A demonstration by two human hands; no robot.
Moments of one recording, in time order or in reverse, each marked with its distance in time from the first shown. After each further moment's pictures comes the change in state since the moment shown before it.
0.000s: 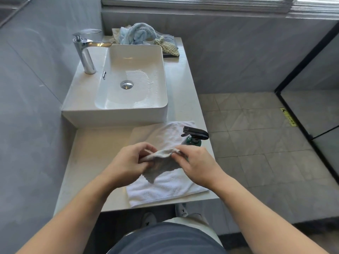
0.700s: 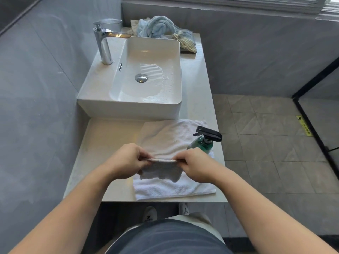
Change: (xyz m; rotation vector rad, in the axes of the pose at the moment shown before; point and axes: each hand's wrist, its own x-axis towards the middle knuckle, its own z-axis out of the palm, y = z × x) left_hand 0.003 -0.035 -0.016 0.151 -0.095 -0.184; right_hand 0.027 -0.015 0.008 -0.167 -0.476 0.102
